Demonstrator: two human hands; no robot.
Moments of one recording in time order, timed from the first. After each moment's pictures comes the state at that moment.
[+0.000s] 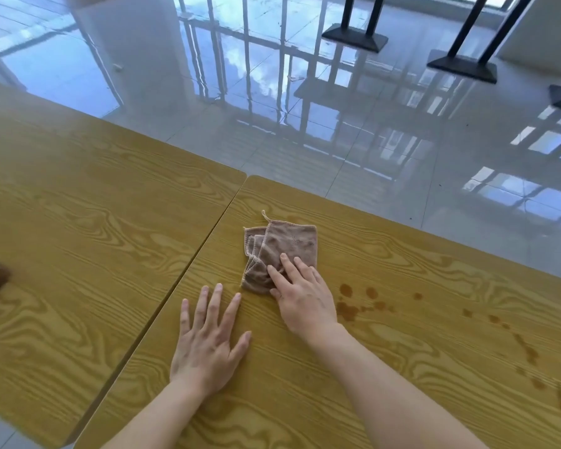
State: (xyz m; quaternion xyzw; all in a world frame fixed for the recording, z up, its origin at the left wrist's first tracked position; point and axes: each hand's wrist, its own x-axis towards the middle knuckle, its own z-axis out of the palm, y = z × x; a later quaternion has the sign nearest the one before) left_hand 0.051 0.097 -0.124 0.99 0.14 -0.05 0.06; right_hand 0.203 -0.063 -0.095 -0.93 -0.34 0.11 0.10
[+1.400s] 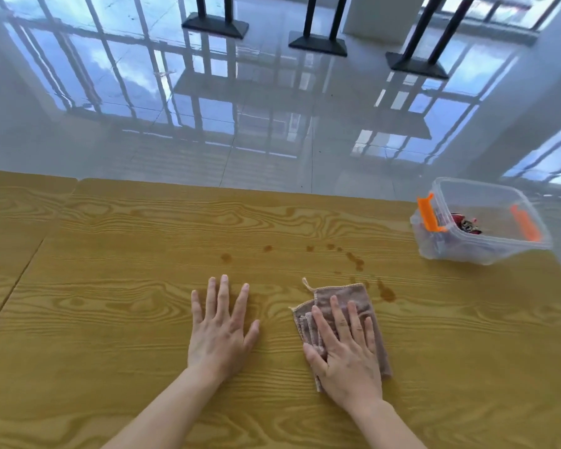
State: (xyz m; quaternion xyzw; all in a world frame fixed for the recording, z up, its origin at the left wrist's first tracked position) left_hand 0.119 -0.134 -0.122 1.00 -0.04 -0.07 0.06; right_hand 0.079 -0.389 -0.101 -0.99 -0.04 0.12 0.04
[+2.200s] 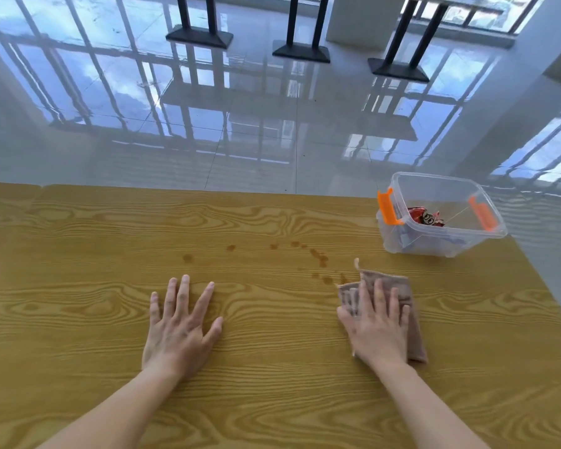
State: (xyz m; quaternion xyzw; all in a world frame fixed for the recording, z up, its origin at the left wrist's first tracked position) left_hand 0.120 -0.144 -0.125 1.00 0.00 -0.04 0.04; right_hand 0.123 -0.510 -0.094 -0.98 0.13 0.14 0.06
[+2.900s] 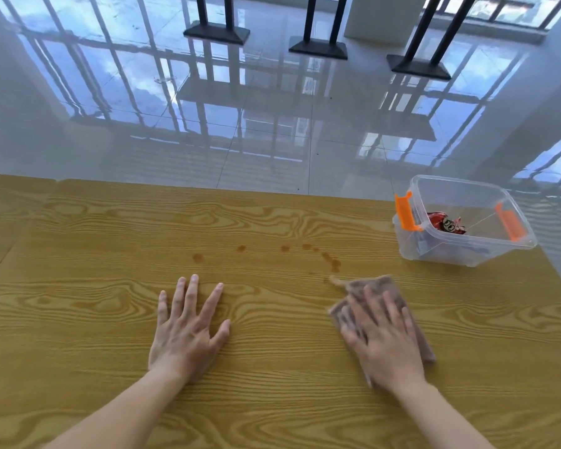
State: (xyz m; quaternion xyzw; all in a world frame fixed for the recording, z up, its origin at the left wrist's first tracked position) left_hand 0.119 -0.146 -0.124 1.00 0.00 -0.03 0.05; right_hand 0.113 -0.519 -0.101 -1.00 -0.02 0.09 0.03
